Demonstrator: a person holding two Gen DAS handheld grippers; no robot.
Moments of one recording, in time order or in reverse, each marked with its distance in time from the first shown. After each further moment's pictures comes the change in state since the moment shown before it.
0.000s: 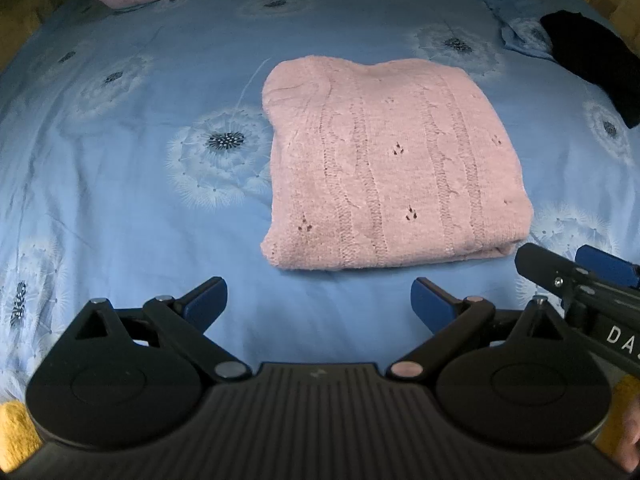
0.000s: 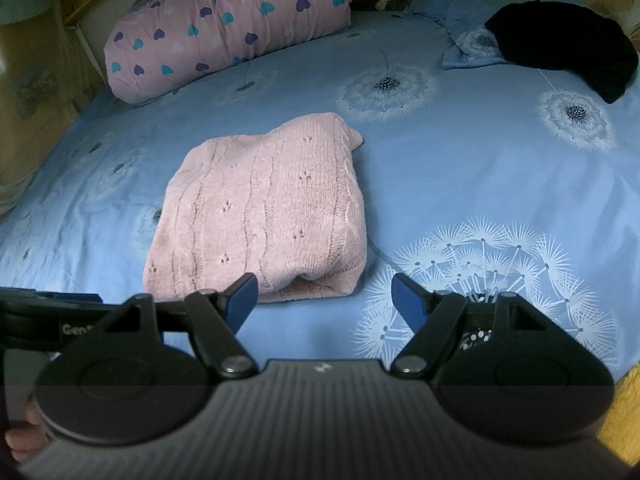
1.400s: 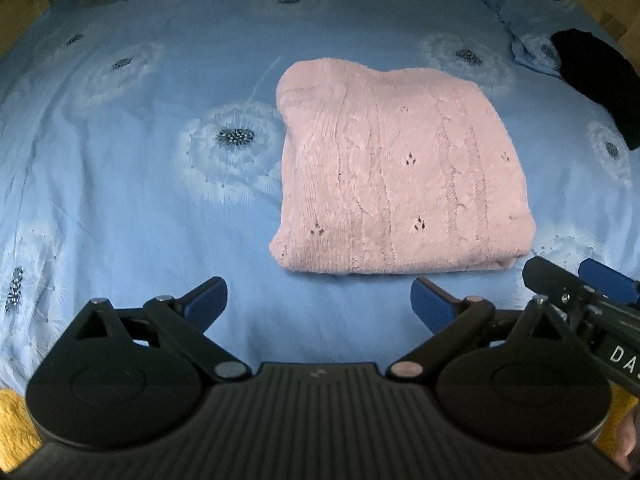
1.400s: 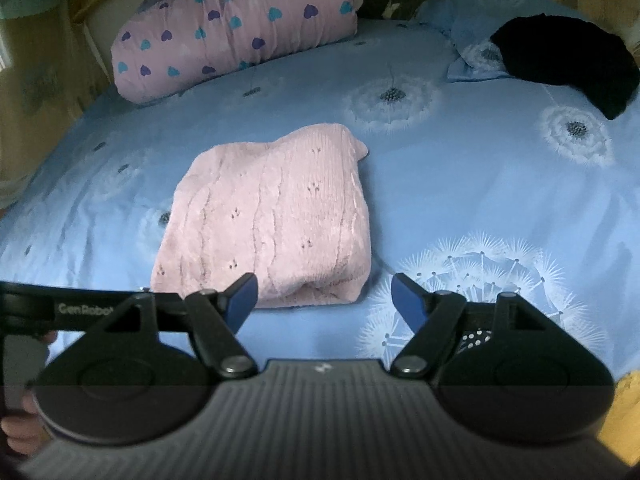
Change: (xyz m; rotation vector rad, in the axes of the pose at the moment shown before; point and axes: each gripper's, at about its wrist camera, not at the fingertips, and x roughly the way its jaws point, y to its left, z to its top) left arm -0.002 0.011 0.004 -0.062 0.010 -0.017; right arm -0.007 0.007 0.002 -0.025 -0.014 -0.005
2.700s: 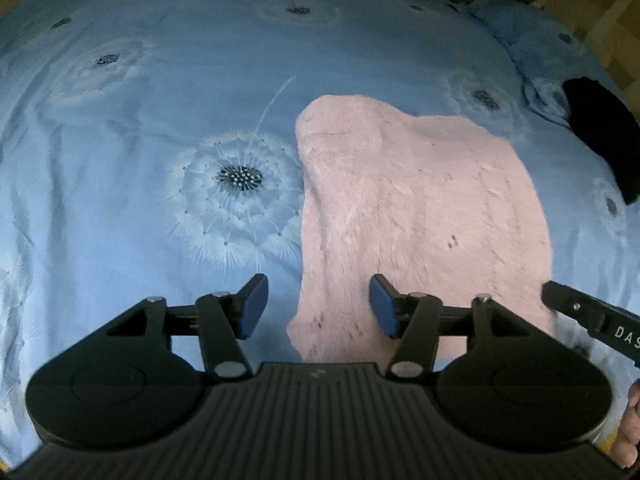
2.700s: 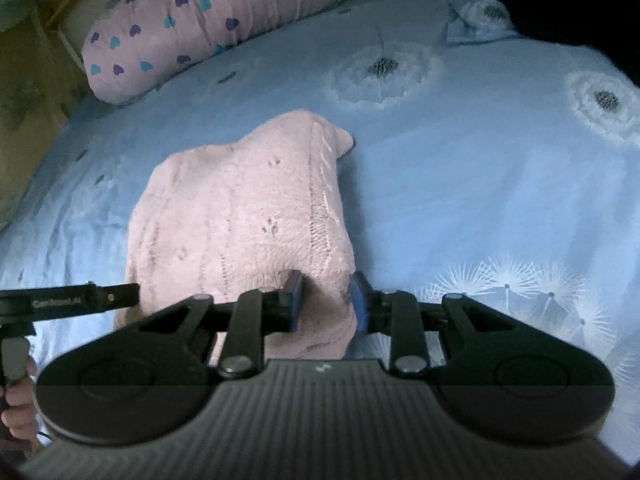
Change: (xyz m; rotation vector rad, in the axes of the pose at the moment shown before) left arm 0.039 0.042 0.047 -0.087 -0.026 -0.110; right arm 0.058 -0.022 0.037 0.082 0.077 0.027
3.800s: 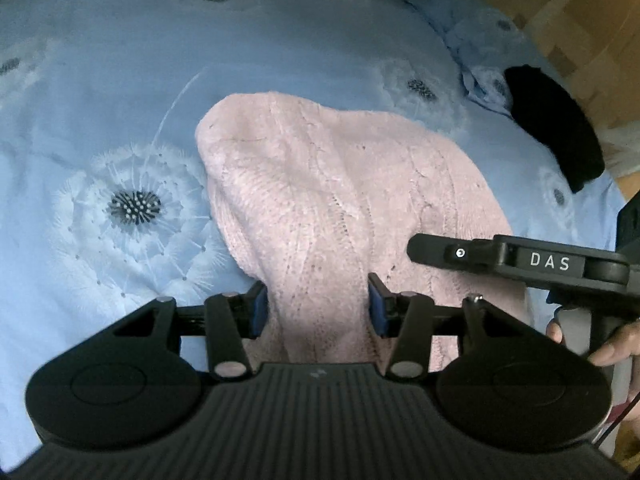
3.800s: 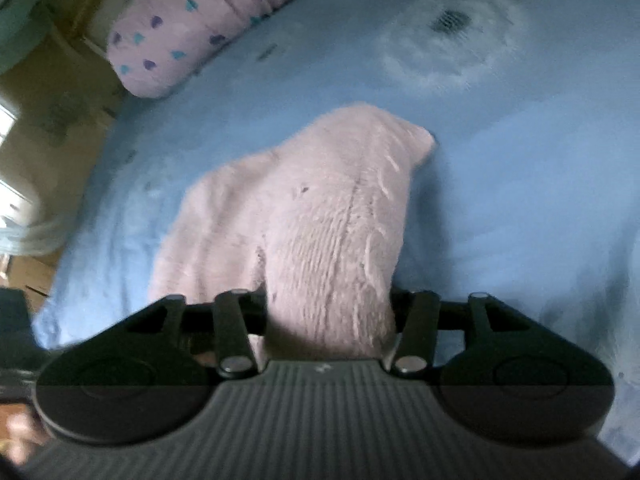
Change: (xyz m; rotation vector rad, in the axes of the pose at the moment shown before) left arm 0.053 -0.010 0.019 0.073 0.017 -0.226; right arm 0.085 -0.009 0.044 0.095 0.161 0.238
